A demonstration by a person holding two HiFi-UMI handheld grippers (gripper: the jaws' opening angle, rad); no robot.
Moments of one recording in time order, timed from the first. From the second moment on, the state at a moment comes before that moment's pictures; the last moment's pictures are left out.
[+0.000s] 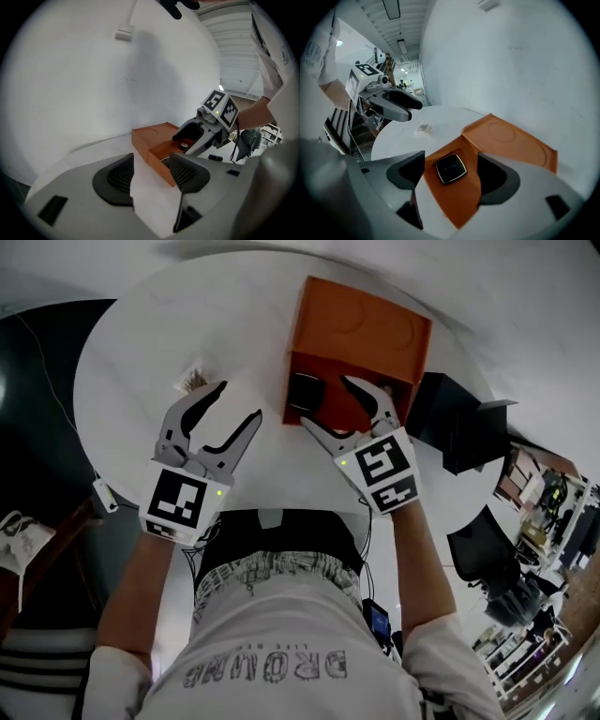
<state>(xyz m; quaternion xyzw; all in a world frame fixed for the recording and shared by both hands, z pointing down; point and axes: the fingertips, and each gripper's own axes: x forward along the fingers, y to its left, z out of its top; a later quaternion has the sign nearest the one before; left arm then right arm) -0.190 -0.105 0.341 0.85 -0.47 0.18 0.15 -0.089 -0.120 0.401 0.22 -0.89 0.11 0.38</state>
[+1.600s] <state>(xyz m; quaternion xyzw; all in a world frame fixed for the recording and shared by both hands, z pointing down) 0.099 -0.023 0.412 0.95 -0.08 0.31 0.02 0.189 0.020 0.399 0.52 -0.78 0.24 0.24</state>
